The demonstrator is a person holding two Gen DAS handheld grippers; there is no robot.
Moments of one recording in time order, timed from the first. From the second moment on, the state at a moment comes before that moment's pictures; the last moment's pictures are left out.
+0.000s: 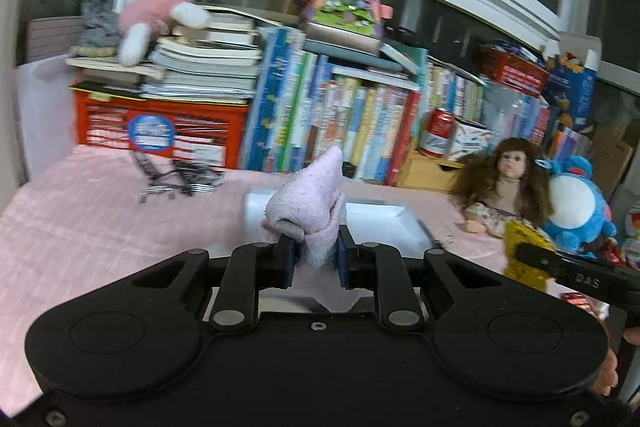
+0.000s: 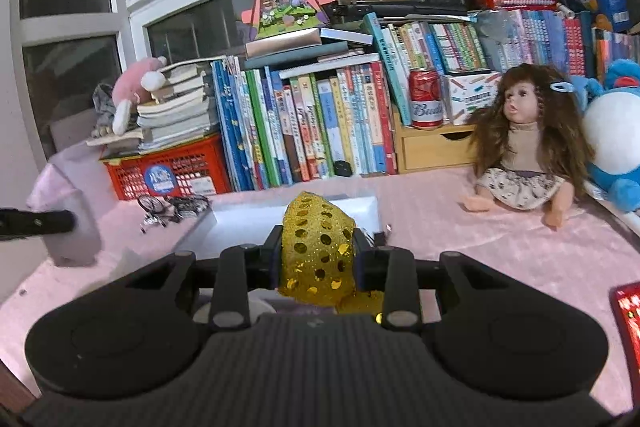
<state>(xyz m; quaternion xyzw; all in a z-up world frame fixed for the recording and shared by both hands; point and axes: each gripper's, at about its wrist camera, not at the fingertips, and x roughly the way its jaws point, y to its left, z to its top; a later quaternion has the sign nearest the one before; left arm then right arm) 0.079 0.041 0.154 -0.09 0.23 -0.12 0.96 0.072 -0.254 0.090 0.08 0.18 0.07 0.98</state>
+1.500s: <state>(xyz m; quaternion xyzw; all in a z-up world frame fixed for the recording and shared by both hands) 0.344 -0.100 0.046 -0.07 0.53 -0.17 0.83 0.299 -0.286 0.015 0.36 0.41 0.09 0.83</state>
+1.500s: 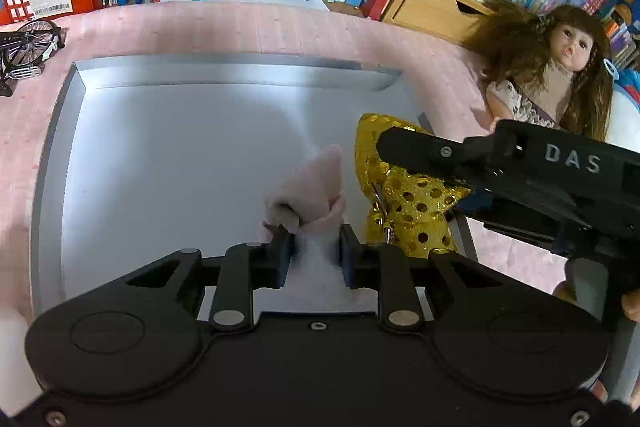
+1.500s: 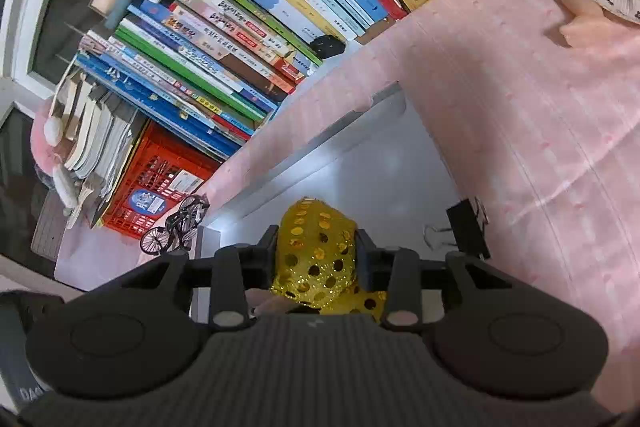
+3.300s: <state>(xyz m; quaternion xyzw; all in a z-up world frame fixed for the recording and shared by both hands) 0.216 -0.065 0.122 0.00 0.38 -0.21 0.90 0.182 -0.264 0.101 0.23 0.26 0.15 0.93</state>
